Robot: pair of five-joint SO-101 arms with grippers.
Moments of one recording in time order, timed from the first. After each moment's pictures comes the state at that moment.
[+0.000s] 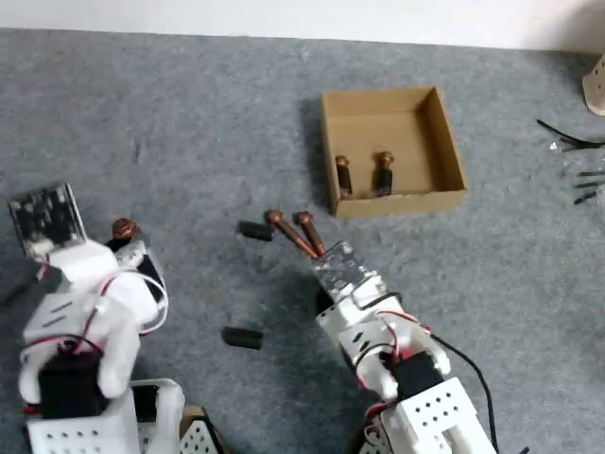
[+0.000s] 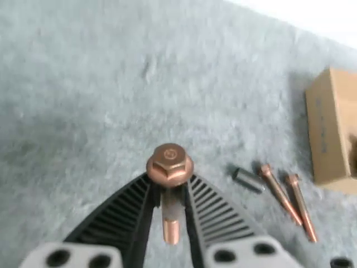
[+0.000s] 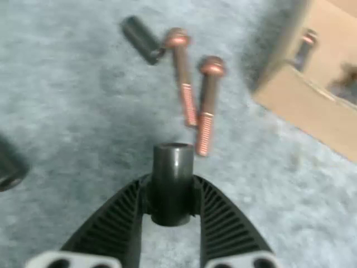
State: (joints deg) left arm -11.0 -81.5 53.1 70.9 18.6; right arm -31.8 -79.5 88.4 39.3 18.9
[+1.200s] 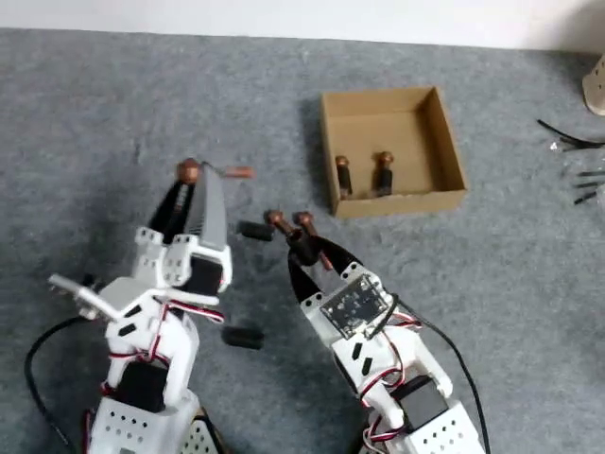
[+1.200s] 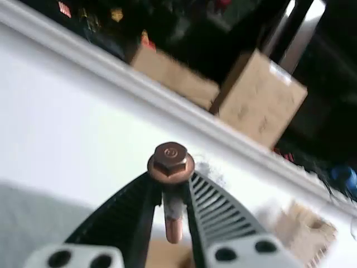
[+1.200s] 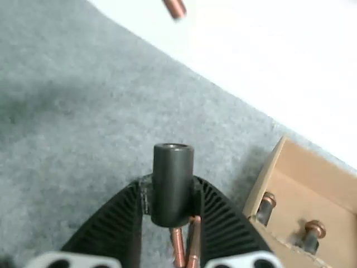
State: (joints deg) left arm 10.8 -104.2 96.0 -2.8 35.6; right arm -36.0 -104.5 94.9 25.2 18.9
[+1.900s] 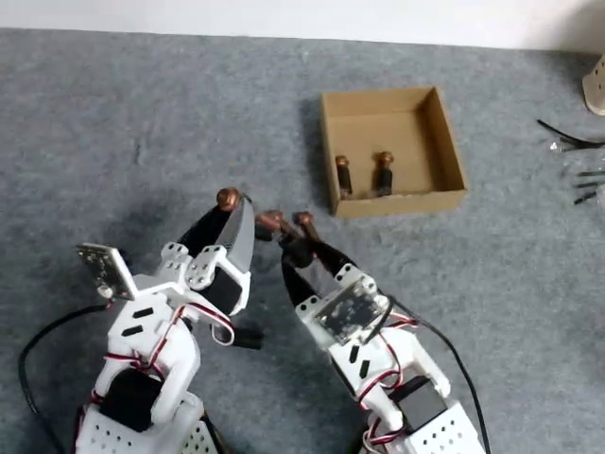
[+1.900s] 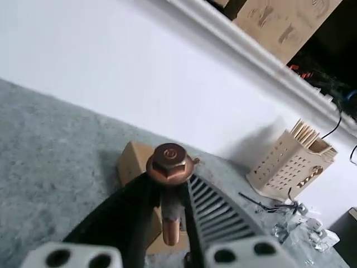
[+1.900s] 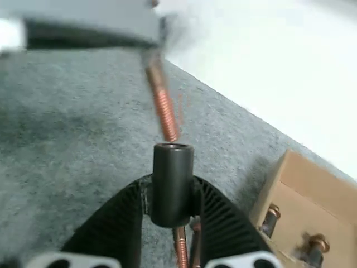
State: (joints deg) left arm 17.2 -104.2 83.0 28.3 36.0; right arm -38.7 -104.5 95.7 24.4 22.1
